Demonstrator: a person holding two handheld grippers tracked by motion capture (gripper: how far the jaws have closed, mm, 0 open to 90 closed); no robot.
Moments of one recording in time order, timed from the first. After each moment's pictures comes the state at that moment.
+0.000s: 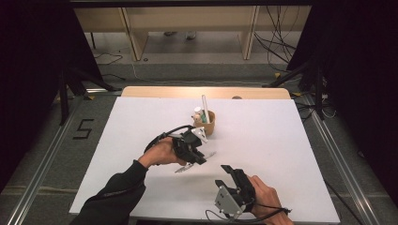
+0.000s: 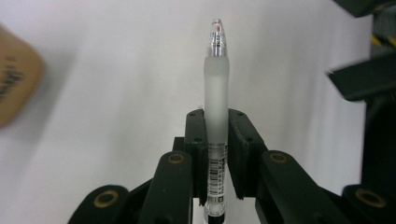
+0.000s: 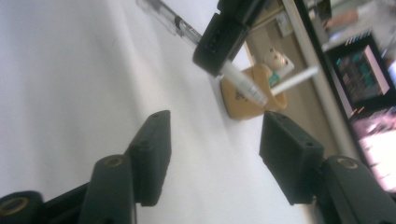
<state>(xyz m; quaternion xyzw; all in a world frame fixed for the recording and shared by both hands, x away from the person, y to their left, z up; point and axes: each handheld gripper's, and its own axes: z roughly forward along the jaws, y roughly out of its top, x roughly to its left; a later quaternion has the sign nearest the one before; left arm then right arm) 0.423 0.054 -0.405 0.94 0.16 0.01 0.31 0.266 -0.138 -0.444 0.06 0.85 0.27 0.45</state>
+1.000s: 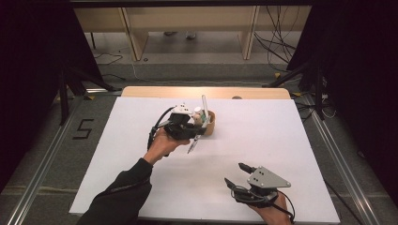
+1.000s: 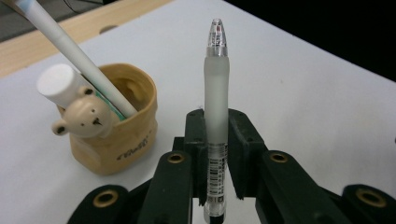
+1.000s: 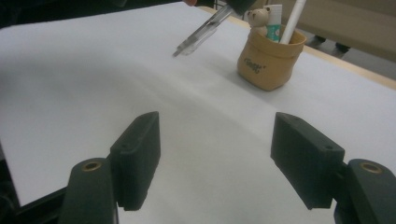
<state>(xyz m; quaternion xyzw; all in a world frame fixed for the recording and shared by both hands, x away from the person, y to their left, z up) 0.455 0.078 -0.396 0.82 0.30 0.08 0.48 0.280 -0.193 -0.443 0.30 0.79 0.48 0.24</state>
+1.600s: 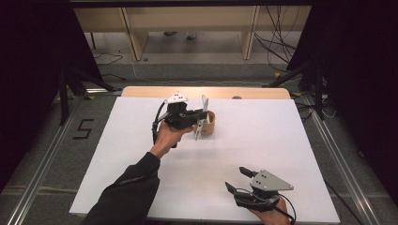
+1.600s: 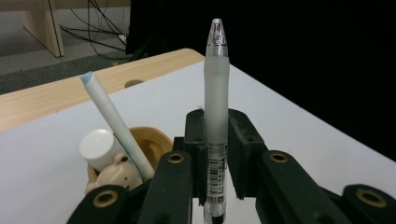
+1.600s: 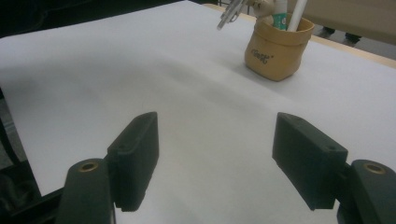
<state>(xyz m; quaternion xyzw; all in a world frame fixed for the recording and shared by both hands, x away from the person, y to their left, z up) 0.476 0.077 -0.384 0.74 0.34 0.09 0.57 0.274 -0.197 -0.450 0.32 0.78 0.49 0.22</state>
